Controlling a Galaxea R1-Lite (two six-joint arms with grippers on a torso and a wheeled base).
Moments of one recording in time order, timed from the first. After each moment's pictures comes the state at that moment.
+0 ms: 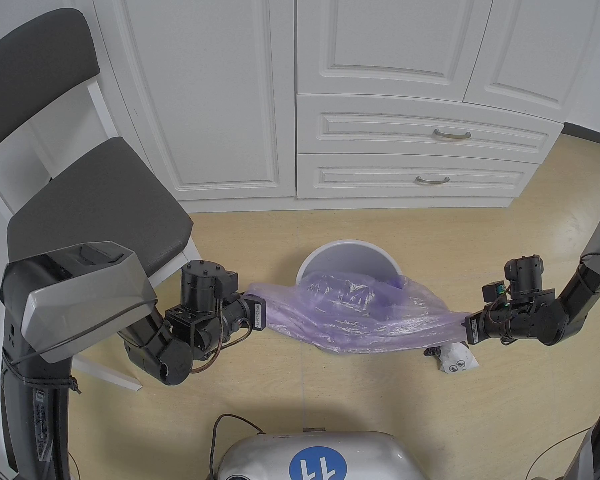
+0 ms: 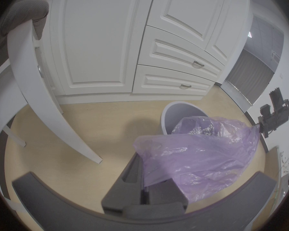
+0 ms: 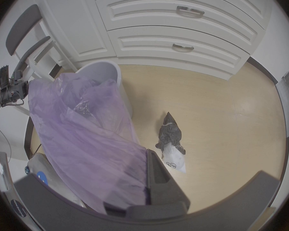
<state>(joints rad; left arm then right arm) -0.45 2.35 -0.92 -1.06 0.05 -0.13 0.08 2.10 -0.70 -0.68 0.10 -0.16</state>
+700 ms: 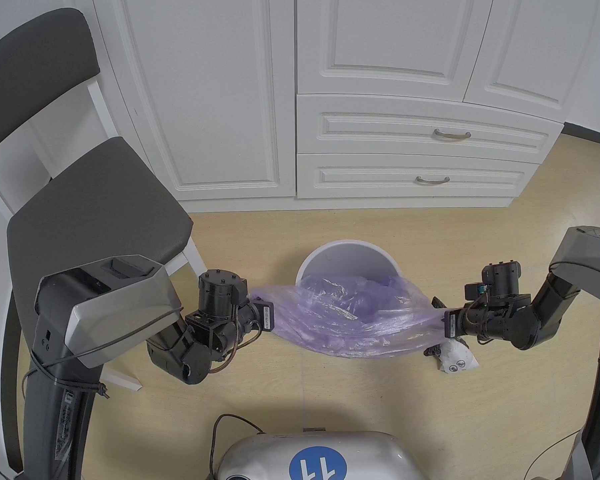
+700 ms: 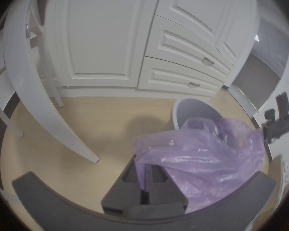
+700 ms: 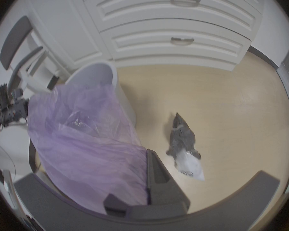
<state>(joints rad) -0.46 2.49 -1.05 -1.05 0.09 -0.17 0.12 2.26 -0.81 -0.79 0.10 0.00</state>
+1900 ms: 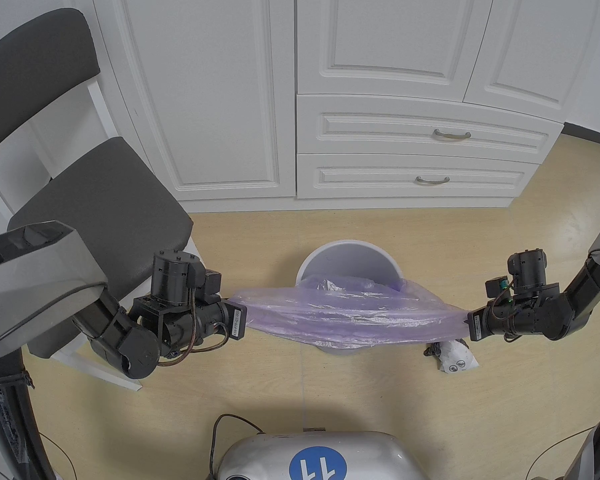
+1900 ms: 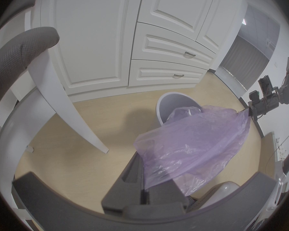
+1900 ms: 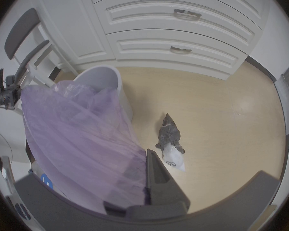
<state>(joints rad) -0.42 2.15 -0.80 -0.85 -0.03 -0.03 0.08 2.05 -0.71 -0.61 0.09 -0.14</state>
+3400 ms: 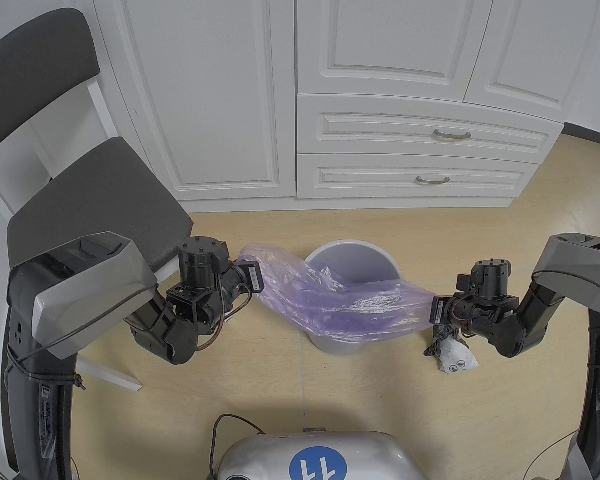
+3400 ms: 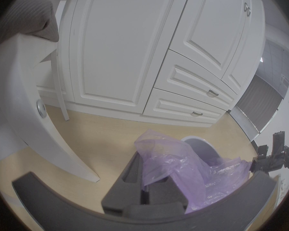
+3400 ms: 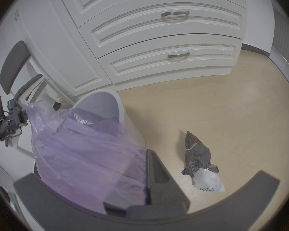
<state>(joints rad) -0.42 2.38 -1.08 -1.10 0.13 -0.26 0.18 2.34 -0.84 -1.02 0.07 0.18</state>
